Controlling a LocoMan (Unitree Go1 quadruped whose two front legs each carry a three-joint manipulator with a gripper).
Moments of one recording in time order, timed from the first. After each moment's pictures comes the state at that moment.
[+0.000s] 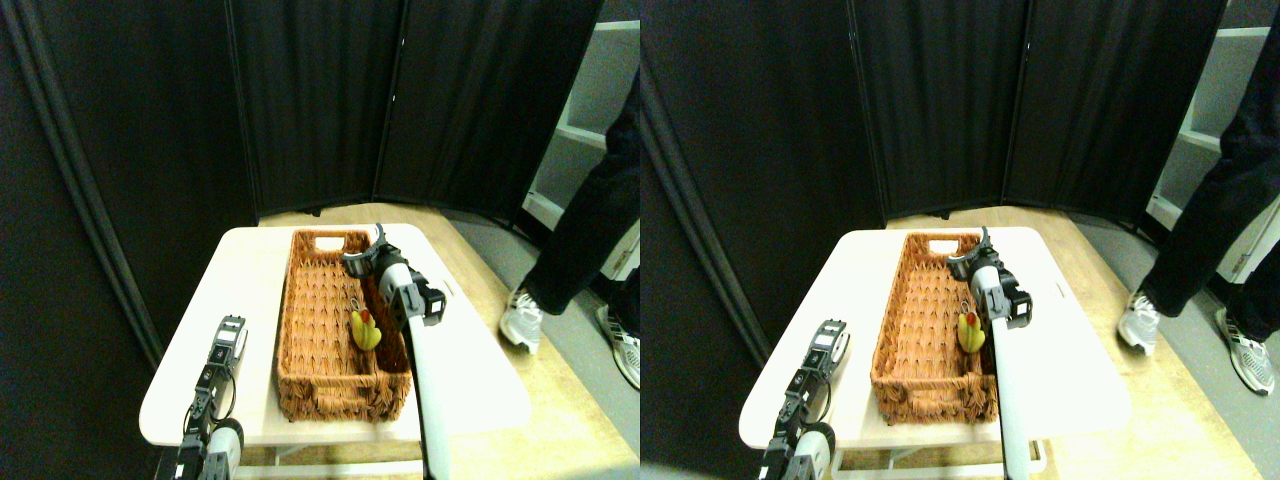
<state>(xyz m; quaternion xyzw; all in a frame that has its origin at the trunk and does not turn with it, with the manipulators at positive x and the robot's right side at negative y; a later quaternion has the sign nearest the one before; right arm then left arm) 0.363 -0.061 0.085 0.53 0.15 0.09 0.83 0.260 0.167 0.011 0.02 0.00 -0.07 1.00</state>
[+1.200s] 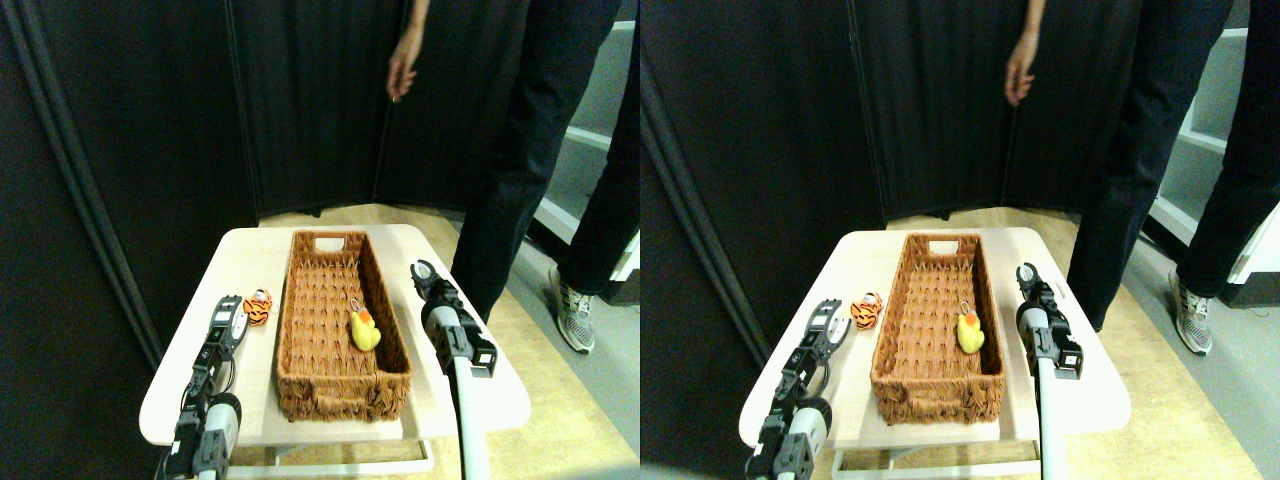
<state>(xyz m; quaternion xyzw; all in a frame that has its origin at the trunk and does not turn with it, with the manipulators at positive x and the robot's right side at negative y) 0.351 -0.167 0.040 0.49 0.09 -0.04 0.86 0.271 0.169 0.037 -0.08 -0.01 -0.06 0.99</state>
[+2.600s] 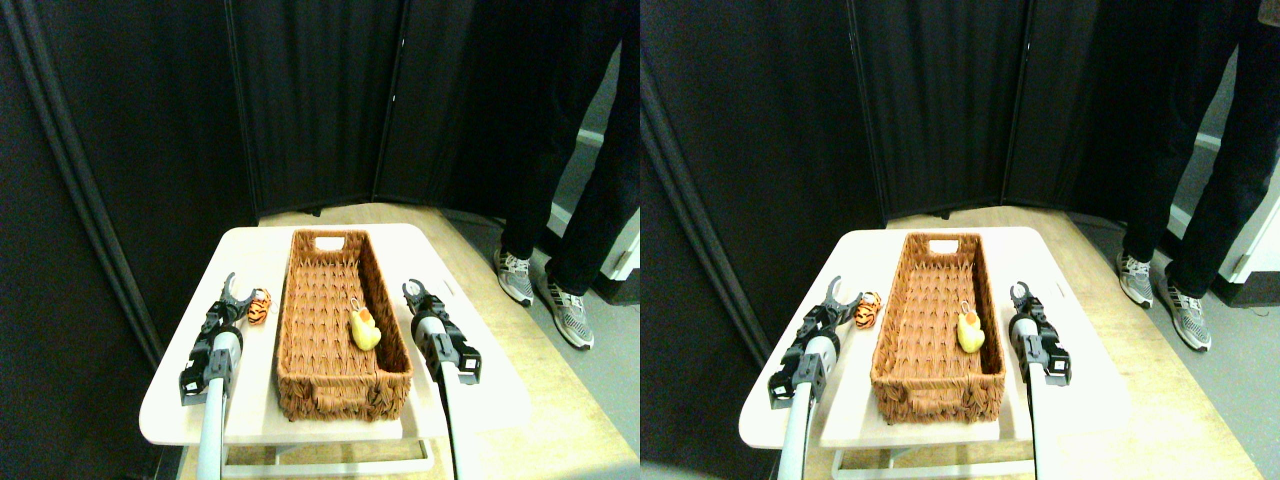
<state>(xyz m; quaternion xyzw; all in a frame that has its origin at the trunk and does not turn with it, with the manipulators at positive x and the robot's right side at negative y) 0.352 -0.161 0.010 0.49 0.14 -0.08 0.86 0.332 0.182 0.007 -0.51 0.14 -0.01 0.85</state>
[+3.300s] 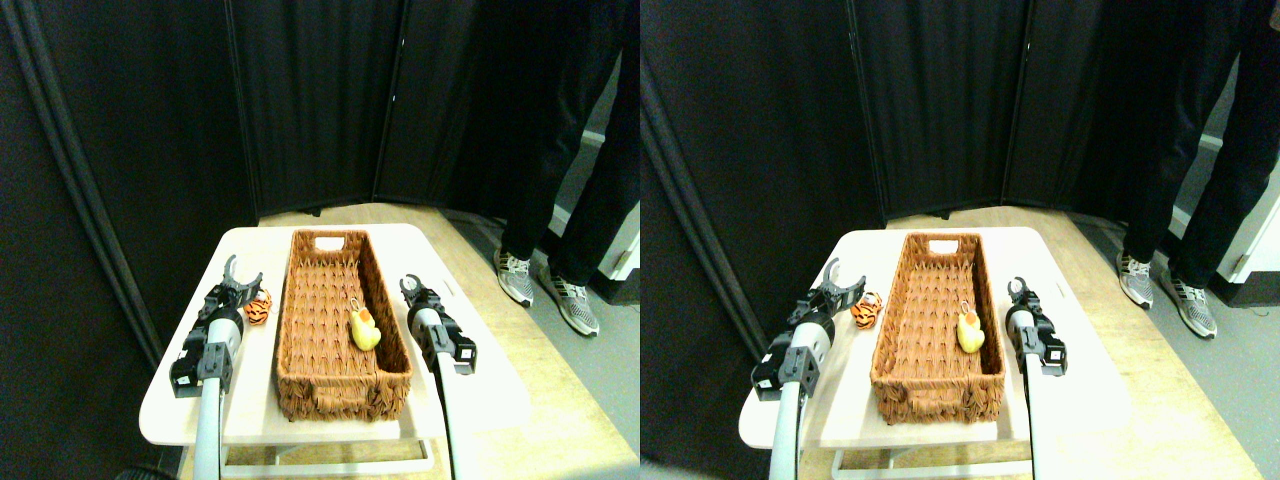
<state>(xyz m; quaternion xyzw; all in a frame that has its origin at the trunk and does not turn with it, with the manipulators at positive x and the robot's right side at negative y) 0.360 -0.158 0.016 0.47 0.14 -0.08 0.87 0.317 0.158 0.055 -0.54 0.15 -0.05 0.82</state>
